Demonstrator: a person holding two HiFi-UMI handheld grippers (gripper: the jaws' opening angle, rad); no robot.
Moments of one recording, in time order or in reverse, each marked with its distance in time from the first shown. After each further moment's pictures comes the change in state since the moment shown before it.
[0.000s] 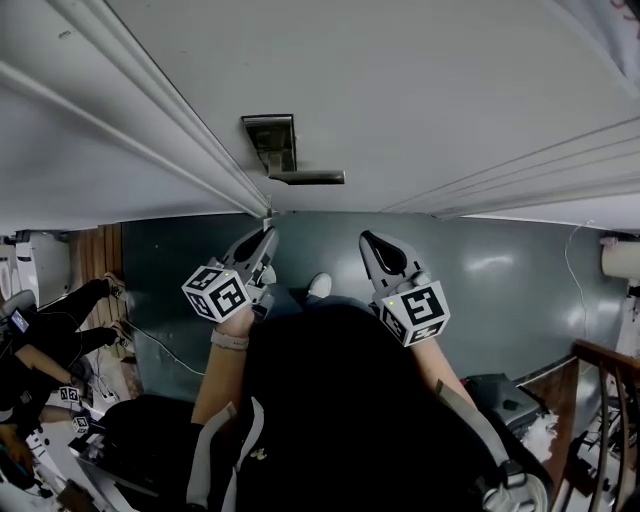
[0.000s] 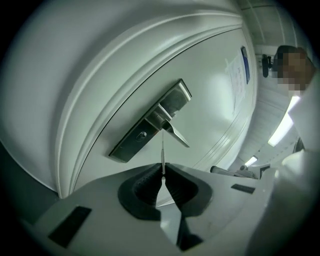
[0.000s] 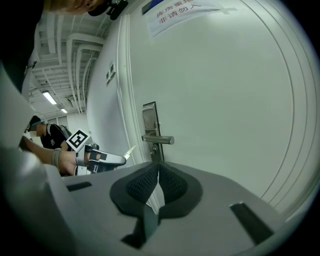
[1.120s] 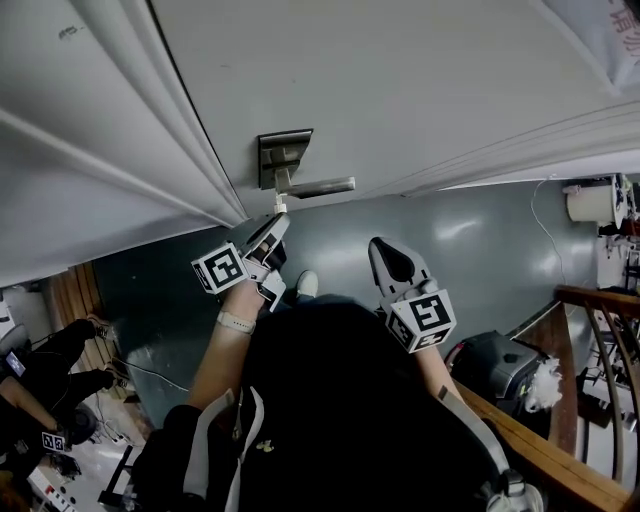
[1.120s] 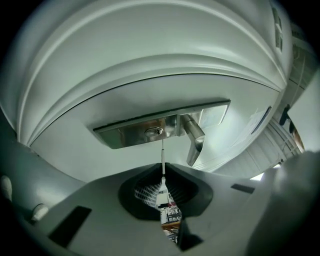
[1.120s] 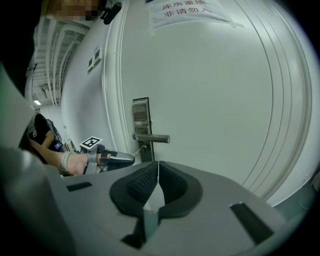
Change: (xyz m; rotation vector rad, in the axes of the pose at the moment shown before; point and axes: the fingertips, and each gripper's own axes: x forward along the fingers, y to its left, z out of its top) left arm 0.055 0.036 0.011 -0.506 0.107 -0.309; right arm 0.004 0.017 0.002 0.030 0.070 -0.271
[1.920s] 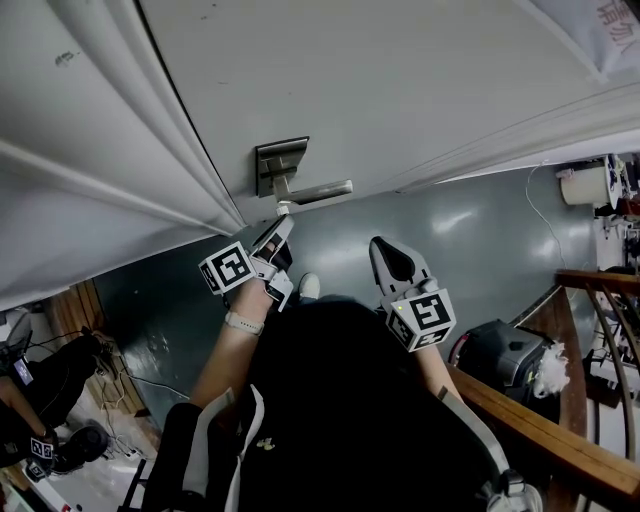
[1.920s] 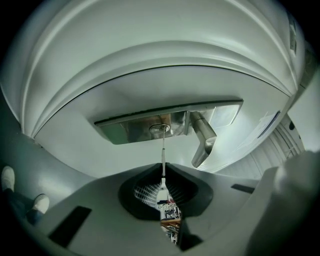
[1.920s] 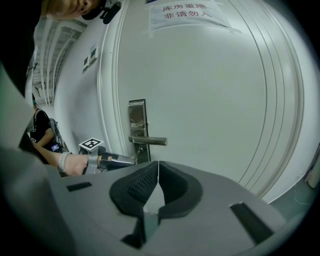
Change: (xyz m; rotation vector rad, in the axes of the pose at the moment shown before) left arm 0.015 0.007 -0.001 -0.073 0.034 0.030; right arm 0.000 0.001 0.005 0.024 -0.012 -0.070
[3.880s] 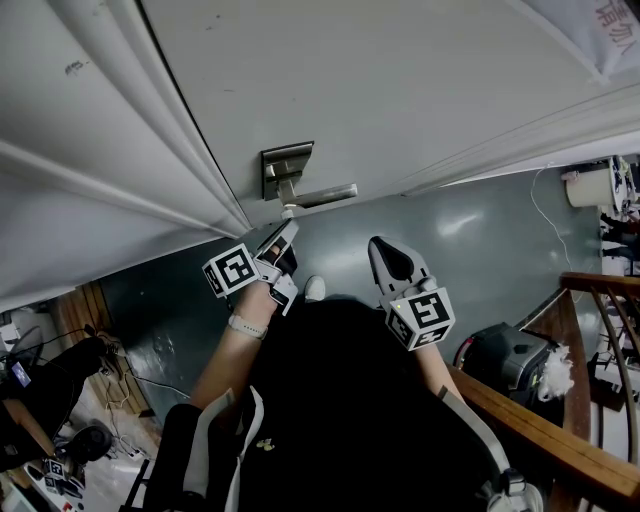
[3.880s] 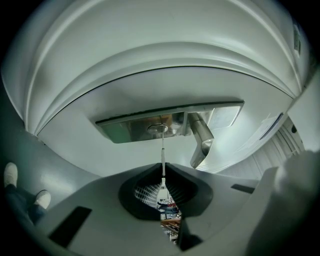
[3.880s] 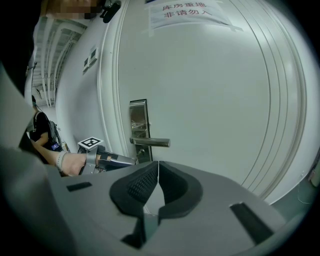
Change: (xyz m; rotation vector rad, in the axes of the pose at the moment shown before) left arm -0.004 -0.006 0.000 -0.017 0.018 0.034; right arm 0.009 0.005 0.004 0.001 -0.012 0.018
